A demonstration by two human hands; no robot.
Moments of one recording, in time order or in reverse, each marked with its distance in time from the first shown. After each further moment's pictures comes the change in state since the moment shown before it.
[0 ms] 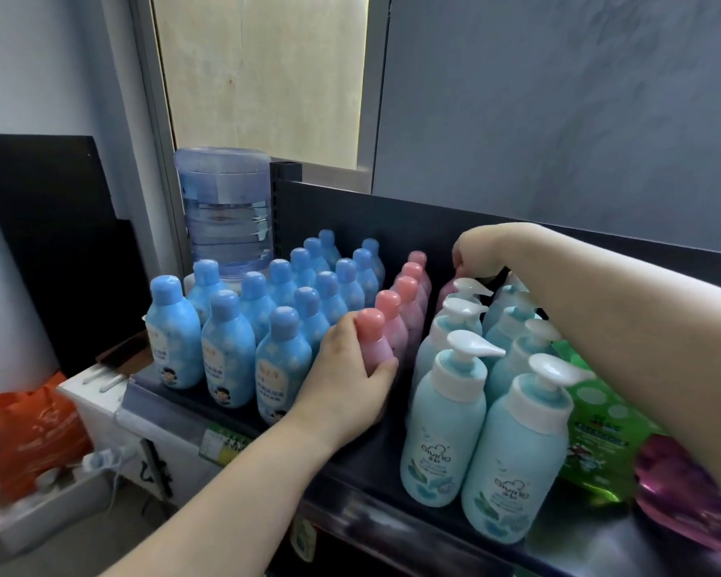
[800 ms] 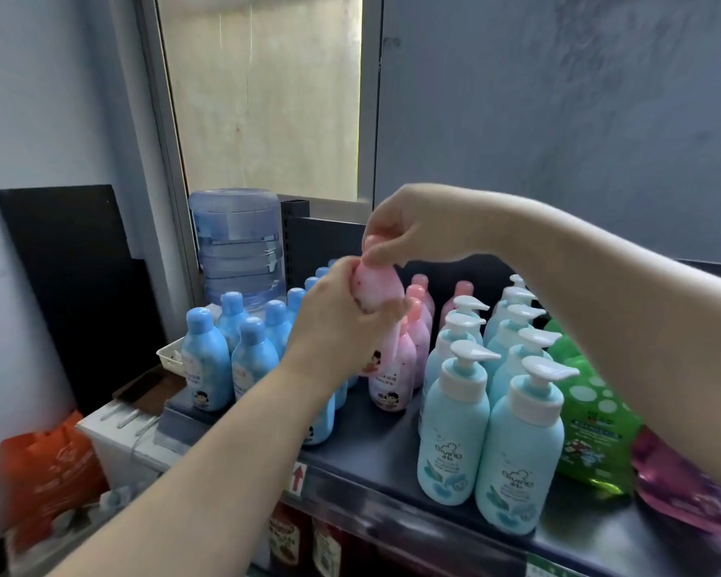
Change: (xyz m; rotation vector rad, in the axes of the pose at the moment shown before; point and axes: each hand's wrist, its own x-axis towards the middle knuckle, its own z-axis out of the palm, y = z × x) left_hand 0.015 0.061 -0.065 -0.012 0.175 0.104; right_hand -0.148 -0.066 -0.072 0.393 0.438 -0.597
